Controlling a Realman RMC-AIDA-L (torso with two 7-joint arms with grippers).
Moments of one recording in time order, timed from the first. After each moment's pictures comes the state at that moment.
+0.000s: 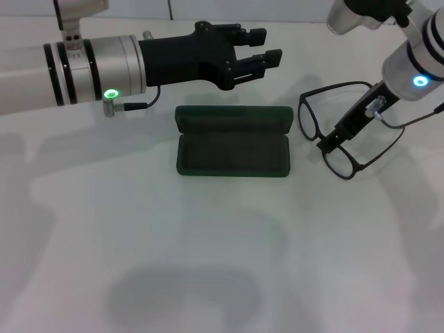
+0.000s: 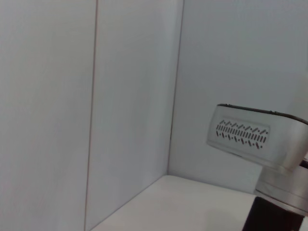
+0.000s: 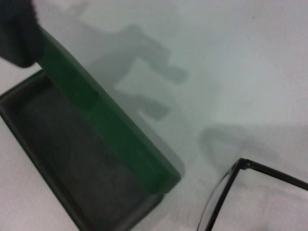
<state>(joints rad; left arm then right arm) -0.99 -2.09 2.85 -0.38 -0.44 1.51 -1.07 0.97 2.01 -1.42 -0.82 -2.53 -1.25 2.52</state>
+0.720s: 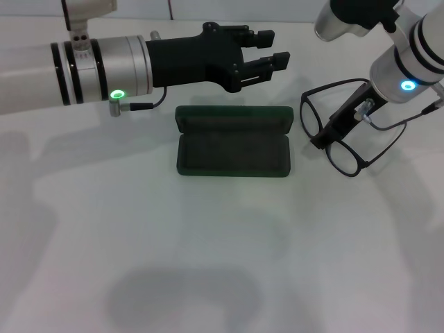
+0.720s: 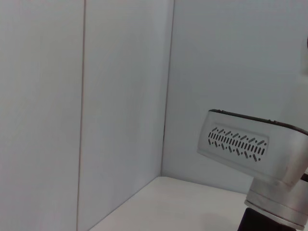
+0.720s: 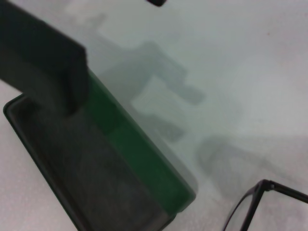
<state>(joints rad) -1.00 -2.09 2.85 -0.37 -0.43 1.51 -1.06 0.97 2.03 -1.46 -0.82 -2.52 -1.20 2.50</state>
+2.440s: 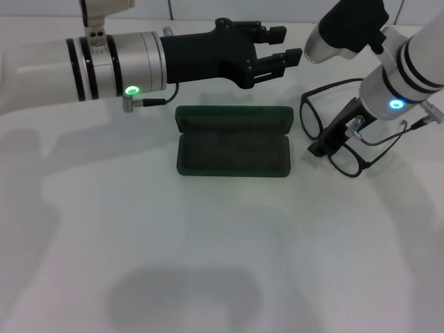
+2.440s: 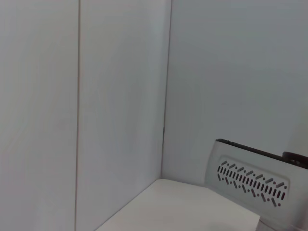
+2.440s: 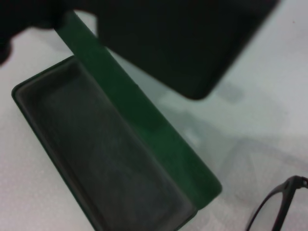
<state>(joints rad) -1.02 -2.09 2.85 -0.33 -0.43 1.46 -1.04 0.96 2.03 -1.57 -0.77 -2.46 -1.11 2.50</state>
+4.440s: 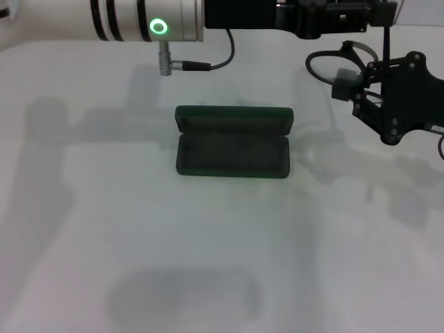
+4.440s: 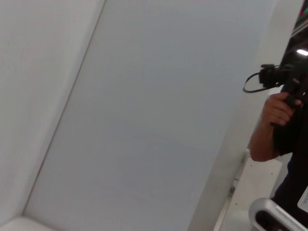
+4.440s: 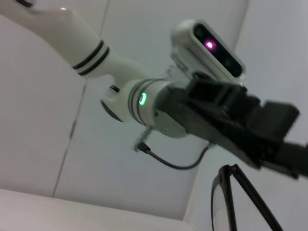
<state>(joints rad) -1.19 -2.05 2.85 -0.30 -0.41 1.72 -1.49 0.46 2.01 -1.08 -0.71 -1.39 -1.51 0.84</state>
